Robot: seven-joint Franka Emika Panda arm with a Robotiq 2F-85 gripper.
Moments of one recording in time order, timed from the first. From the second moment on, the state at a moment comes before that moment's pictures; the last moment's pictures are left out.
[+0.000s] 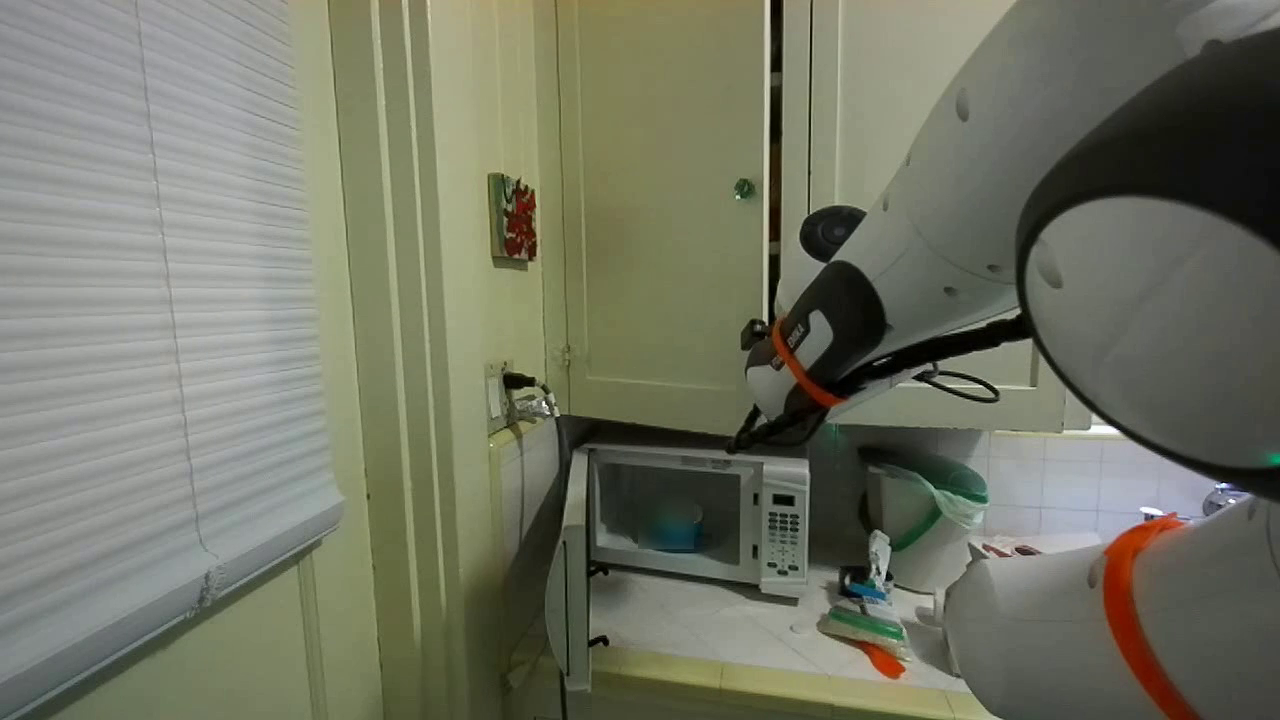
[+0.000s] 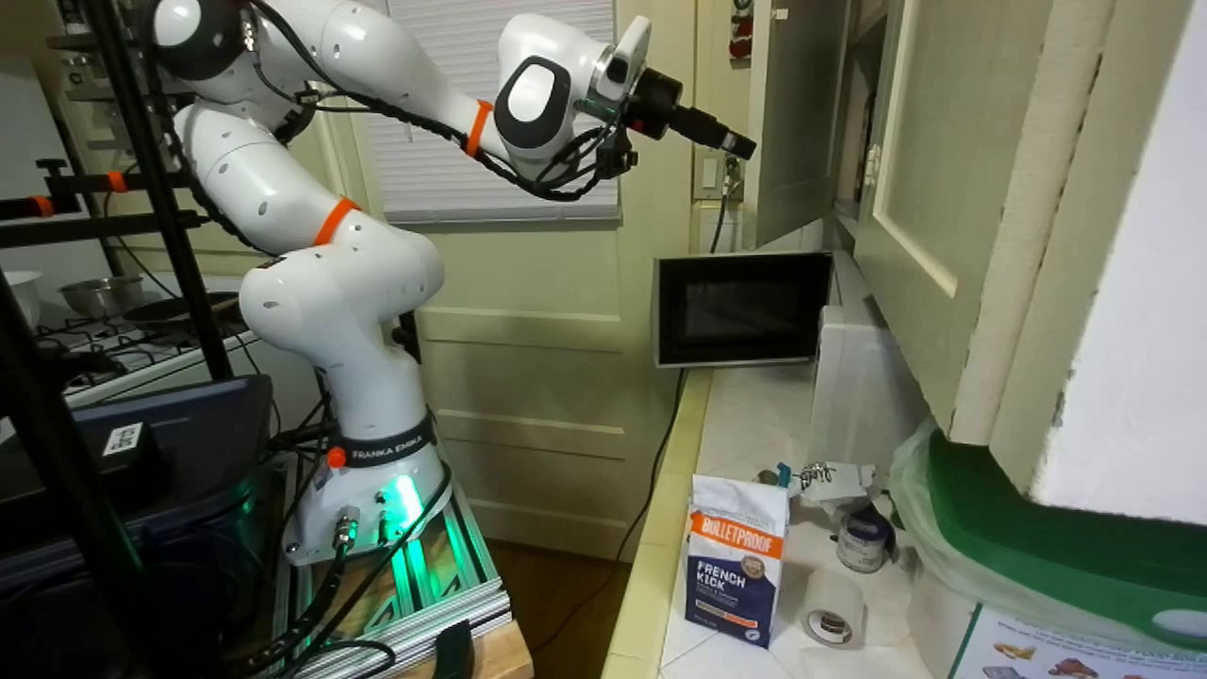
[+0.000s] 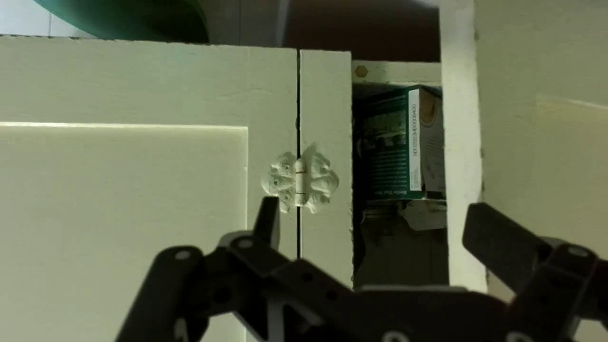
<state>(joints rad) -0.92 -0.87 0.60 -2.75 -0.01 3.10 0.50</state>
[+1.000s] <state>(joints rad) -1.02 -0.74 0.62 -2.65 0.02 3.12 0.50</state>
